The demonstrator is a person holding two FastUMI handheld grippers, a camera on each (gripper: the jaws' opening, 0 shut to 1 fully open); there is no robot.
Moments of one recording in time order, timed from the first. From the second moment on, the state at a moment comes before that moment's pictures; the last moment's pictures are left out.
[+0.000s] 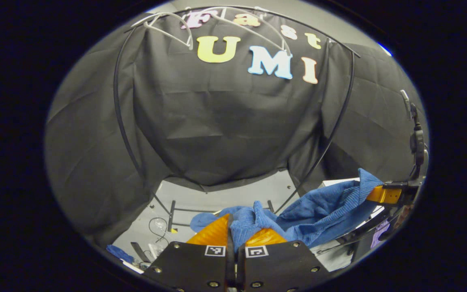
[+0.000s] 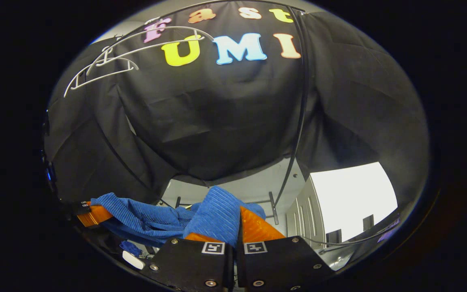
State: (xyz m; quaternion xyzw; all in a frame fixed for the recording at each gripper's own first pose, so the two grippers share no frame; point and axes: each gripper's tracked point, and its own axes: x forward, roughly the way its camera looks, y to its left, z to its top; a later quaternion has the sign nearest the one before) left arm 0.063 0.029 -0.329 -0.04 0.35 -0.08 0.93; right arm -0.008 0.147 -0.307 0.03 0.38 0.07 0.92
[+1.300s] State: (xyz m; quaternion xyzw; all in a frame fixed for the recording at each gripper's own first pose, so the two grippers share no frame) left arm 0.071 0.041 -0.446 -0.06 0.46 -0.10 0.88; right arm -0.056 0.196 -0.368 0.05 0.46 0.07 0.89
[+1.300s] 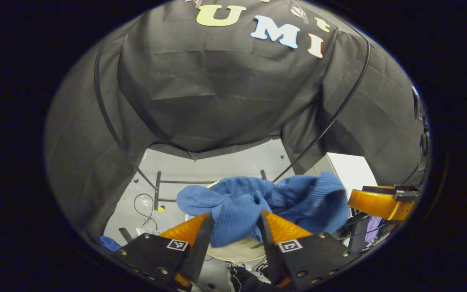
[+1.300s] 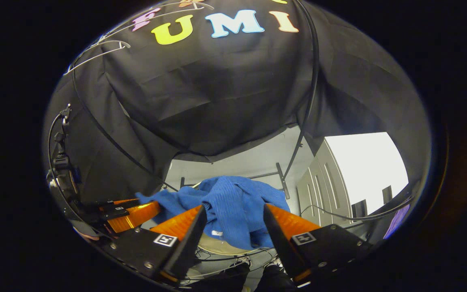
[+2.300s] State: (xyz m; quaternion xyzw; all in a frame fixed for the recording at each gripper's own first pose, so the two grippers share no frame) left arm 0.070 0.008 -0.218 -0.06 0.30 0.01 0.95; right arm -0.014 0.059 -0.191 0.04 0.26 0.08 0.96
